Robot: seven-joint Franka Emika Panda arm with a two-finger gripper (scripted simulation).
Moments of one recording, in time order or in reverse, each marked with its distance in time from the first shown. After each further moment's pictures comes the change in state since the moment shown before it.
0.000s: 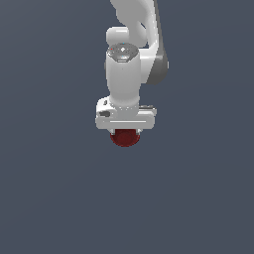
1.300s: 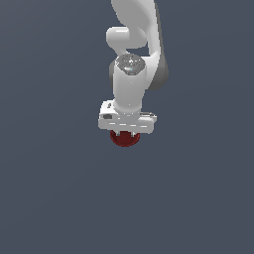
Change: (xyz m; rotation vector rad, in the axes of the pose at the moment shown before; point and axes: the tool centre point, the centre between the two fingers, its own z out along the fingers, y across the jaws) arm -0.012 0.001 0.024 -0.069 -0.043 0.082
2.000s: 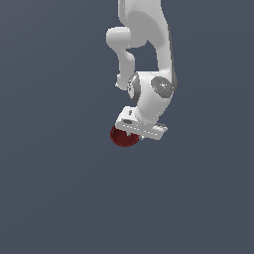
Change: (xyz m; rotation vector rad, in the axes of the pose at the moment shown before) arm -0.036 -0.044 0.057 -0.175 -0.065 0.093
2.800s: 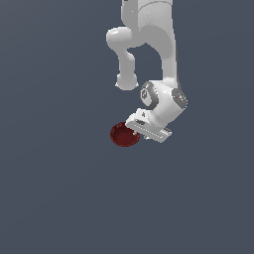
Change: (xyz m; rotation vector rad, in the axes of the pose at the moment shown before) arm -0.034 -0.034 0.040 -0.165 0.009 0.075
